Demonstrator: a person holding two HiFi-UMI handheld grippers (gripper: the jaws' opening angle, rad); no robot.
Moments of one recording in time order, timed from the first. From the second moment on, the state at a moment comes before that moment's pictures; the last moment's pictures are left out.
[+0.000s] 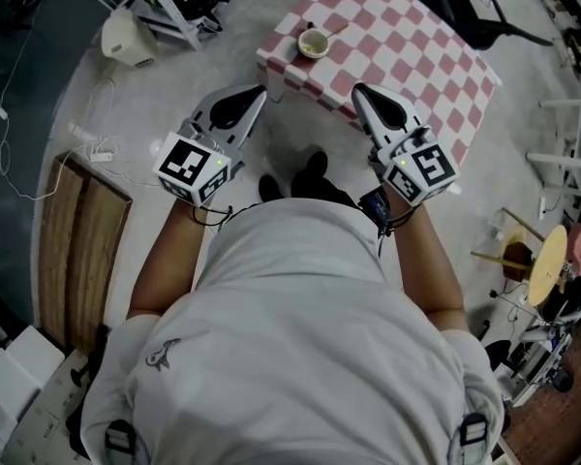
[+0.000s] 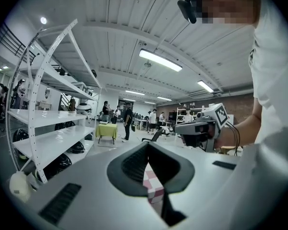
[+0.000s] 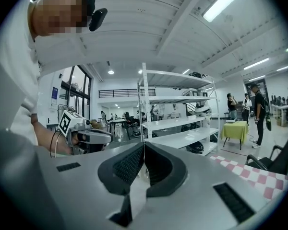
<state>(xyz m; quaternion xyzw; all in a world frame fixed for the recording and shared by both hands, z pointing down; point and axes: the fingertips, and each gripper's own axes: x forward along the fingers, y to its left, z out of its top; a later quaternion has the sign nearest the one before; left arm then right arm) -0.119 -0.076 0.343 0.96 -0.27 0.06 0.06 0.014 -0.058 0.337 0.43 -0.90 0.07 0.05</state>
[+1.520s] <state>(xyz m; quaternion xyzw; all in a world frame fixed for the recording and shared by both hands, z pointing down) 0.012 0.180 0.333 0.95 -0.30 0.07 0.03 0.120 0.193 0.342 0.34 -0.94 0.05 0.04</state>
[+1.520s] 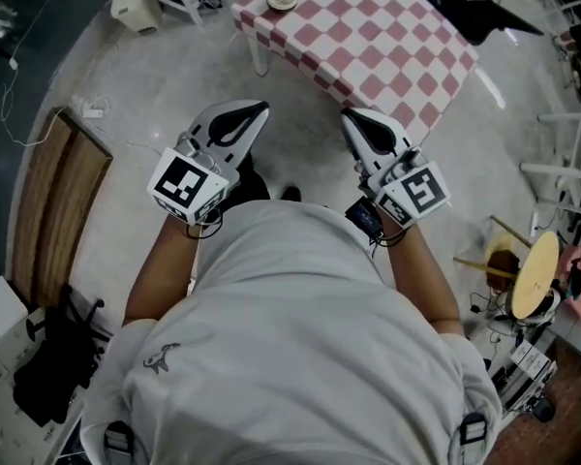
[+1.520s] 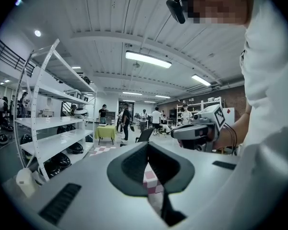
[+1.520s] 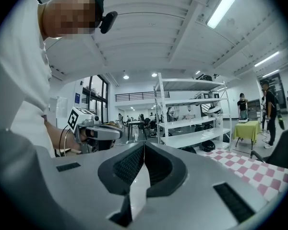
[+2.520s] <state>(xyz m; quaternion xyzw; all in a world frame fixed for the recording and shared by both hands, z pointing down) 0.036 0.228 0.327 0.95 -0.30 0.06 0.02 0.136 0.242 0.336 0.34 -0.94 0.05 0.01</state>
